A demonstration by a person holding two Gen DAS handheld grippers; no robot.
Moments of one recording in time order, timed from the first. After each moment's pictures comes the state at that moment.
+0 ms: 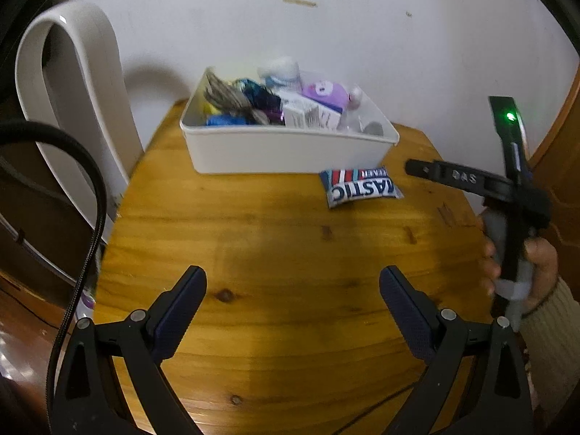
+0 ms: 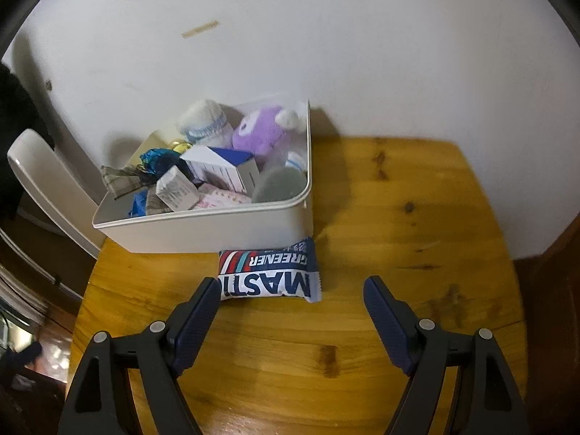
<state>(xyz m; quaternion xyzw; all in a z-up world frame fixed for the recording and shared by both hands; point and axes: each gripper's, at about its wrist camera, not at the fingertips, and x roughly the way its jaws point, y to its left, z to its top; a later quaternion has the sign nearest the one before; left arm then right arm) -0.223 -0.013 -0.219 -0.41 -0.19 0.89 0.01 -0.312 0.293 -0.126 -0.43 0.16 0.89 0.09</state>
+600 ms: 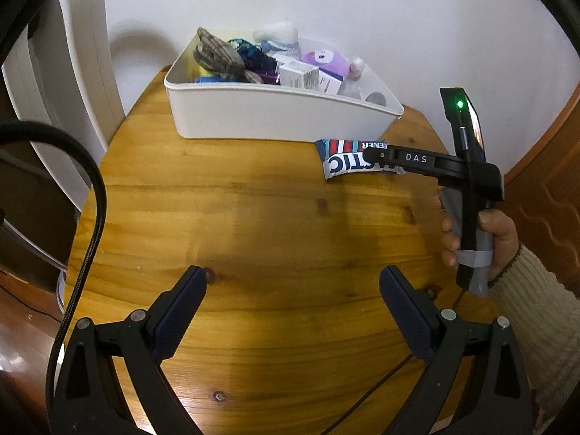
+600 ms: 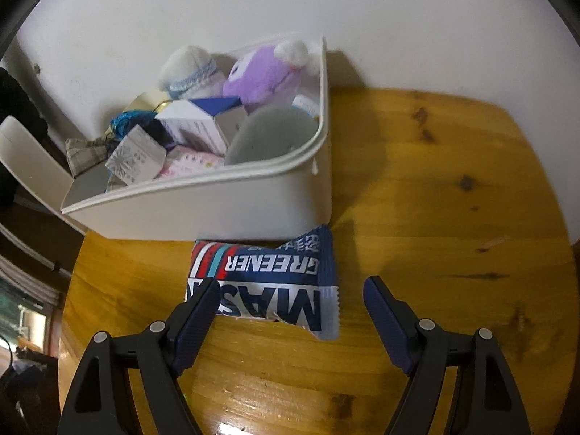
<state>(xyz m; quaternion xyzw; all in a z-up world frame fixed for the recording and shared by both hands) -0.234 -0.007 -0.248 -0.44 -0.22 0.87 0.03 -0.365 0.304 -0.193 -0.48 0.17 0.86 0.03</state>
